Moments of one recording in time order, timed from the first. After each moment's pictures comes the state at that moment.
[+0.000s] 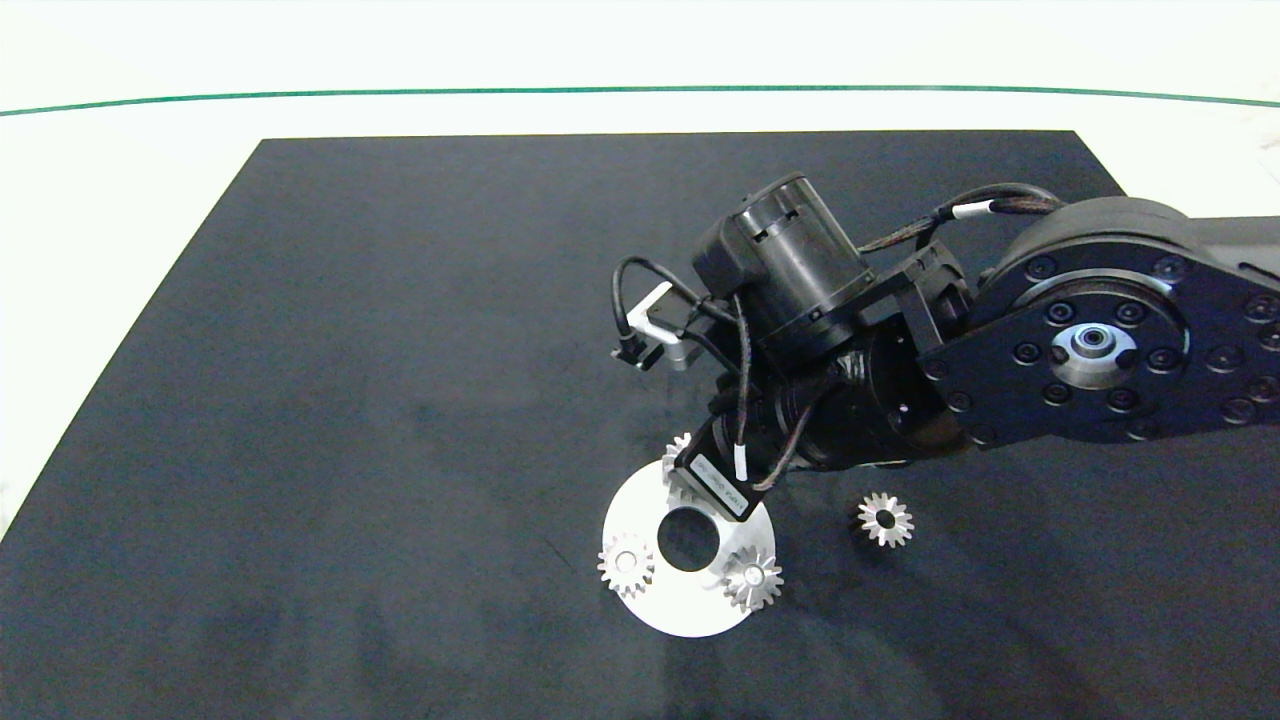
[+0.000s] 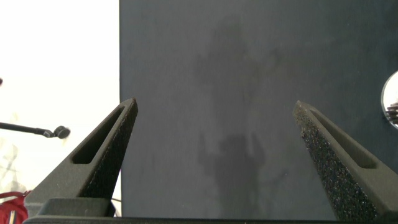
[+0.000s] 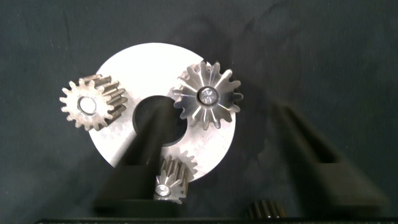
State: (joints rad) left arm 0.03 0.84 -1.37 0.82 0.07 0.17; right arm 0.85 1.94 -1.69 0.56 -0.29 -0.21
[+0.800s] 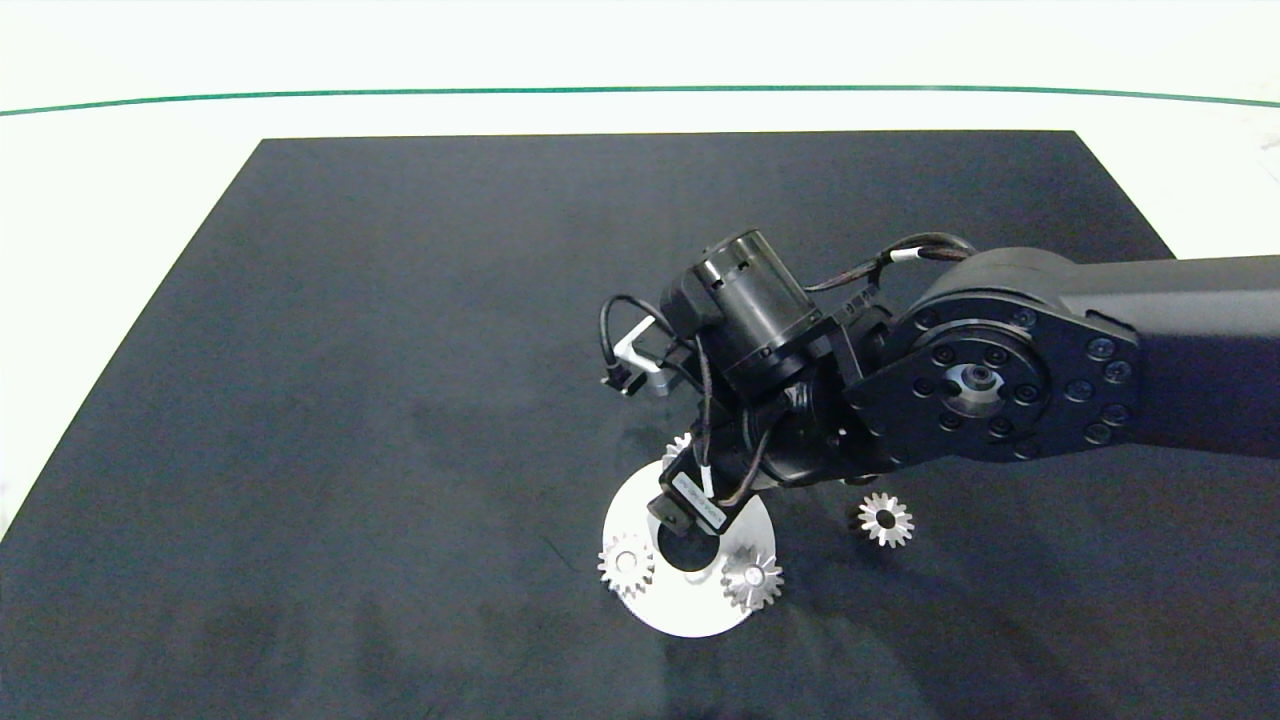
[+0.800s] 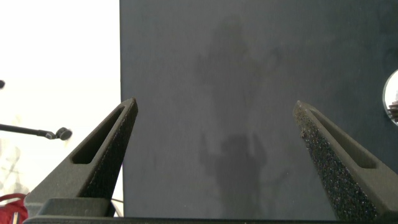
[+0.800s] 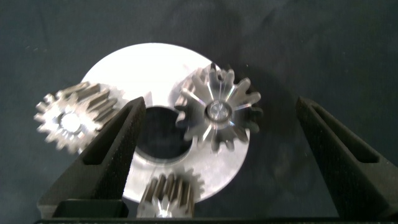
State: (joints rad) left arm 0.03 0.84 -1.36 0.82 0.07 0.18; right arm 0.83 2.02 -1.69 0.53 -0.29 -0.19
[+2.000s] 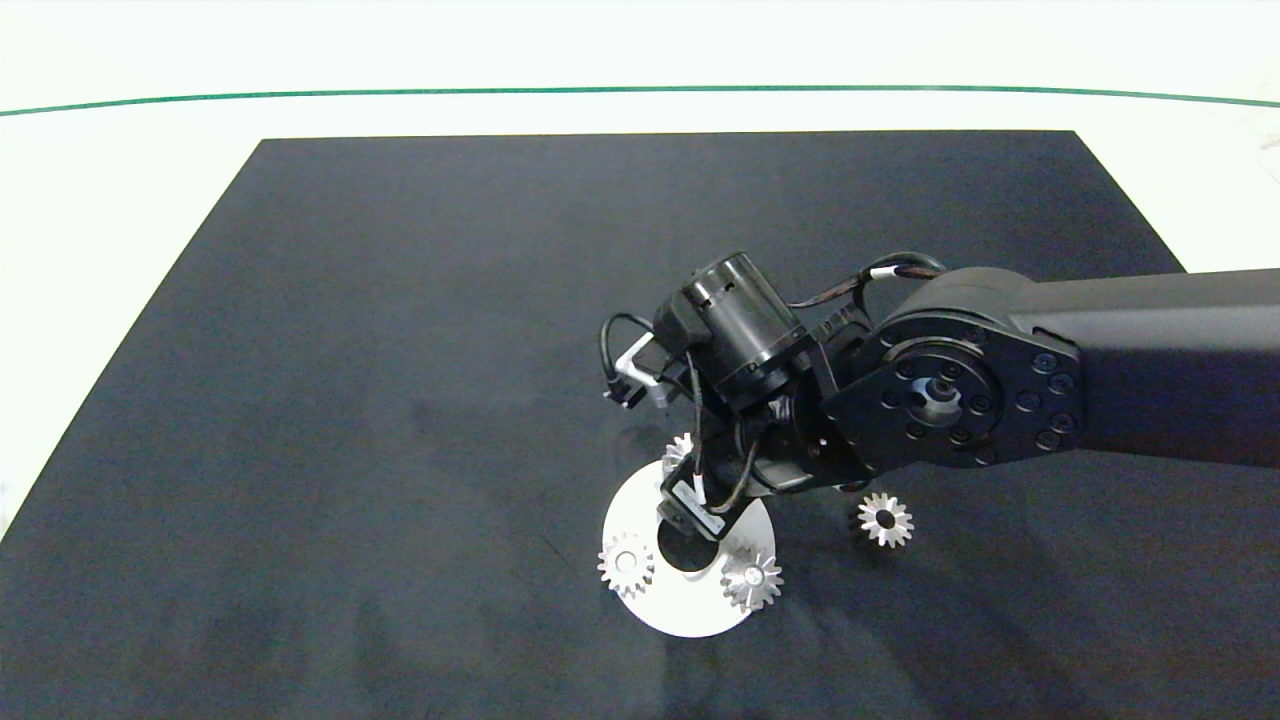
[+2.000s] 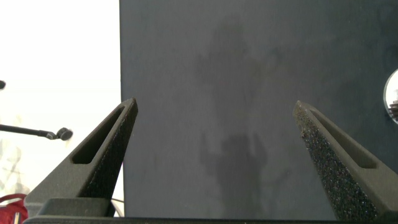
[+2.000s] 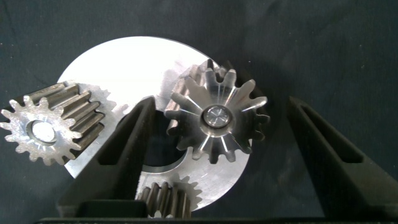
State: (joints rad) left arm 0.03 0.84 -1.36 0.82 0.07 0.18; right arm 0.82 2.04 -1.69 0.53 -0.30 -0.19
